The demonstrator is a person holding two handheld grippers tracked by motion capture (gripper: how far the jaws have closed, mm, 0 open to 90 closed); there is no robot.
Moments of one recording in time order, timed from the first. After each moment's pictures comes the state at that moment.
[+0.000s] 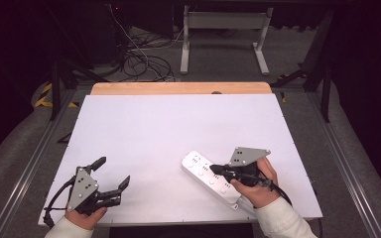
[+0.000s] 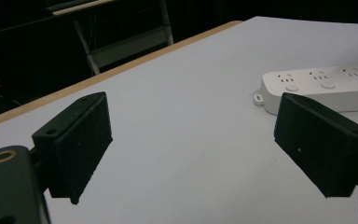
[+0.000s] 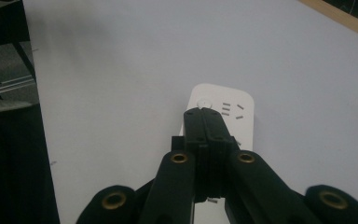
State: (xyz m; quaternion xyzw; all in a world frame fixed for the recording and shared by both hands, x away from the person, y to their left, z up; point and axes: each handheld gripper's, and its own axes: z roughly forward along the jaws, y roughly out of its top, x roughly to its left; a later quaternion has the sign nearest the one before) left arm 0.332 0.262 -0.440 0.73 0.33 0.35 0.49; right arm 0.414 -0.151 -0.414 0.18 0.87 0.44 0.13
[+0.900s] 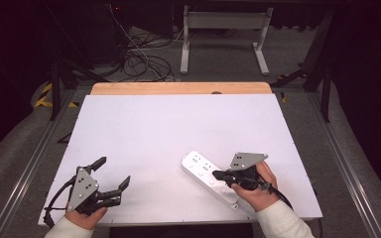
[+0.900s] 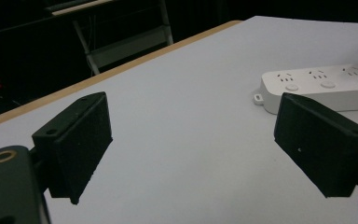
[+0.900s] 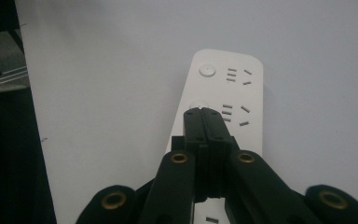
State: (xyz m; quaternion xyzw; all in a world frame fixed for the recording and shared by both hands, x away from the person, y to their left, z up) left arm 0.332 0.263 -0.440 0.73 0.33 0.35 0.49; right arm 0.415 -0.155 -0.437 0.20 0.88 0.42 0.11
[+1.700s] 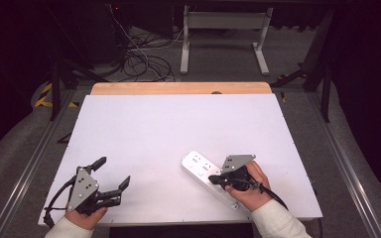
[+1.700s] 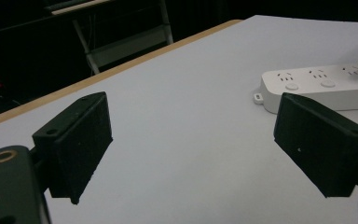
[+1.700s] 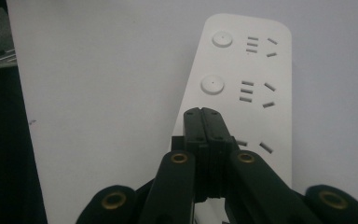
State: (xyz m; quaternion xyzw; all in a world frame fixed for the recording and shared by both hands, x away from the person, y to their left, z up) left arm 0.332 0.262 -0.441 0.73 0.33 0.35 0.49; right arm 0.421 -0.142 -0.457 0.20 0.90 0.38 0.08
